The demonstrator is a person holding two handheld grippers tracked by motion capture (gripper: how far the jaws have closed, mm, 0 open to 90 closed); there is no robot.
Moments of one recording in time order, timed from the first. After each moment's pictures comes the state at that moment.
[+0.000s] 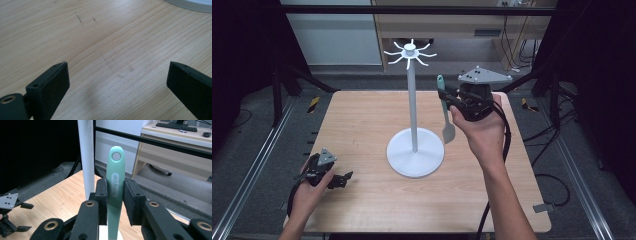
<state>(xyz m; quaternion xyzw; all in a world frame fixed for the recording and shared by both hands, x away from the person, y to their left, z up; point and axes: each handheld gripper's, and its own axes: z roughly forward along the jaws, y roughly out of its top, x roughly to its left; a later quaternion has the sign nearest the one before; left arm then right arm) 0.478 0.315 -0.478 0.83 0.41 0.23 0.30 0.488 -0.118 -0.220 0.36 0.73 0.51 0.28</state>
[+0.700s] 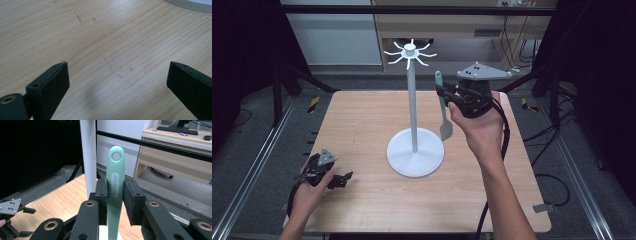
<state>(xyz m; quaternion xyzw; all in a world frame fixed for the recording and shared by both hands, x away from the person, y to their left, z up) 0.478 0.315 -0.478 0.82 0.42 0.23 0.30 0.489 -0.114 -0.213 0.35 0.72 0.52 0.28</state>
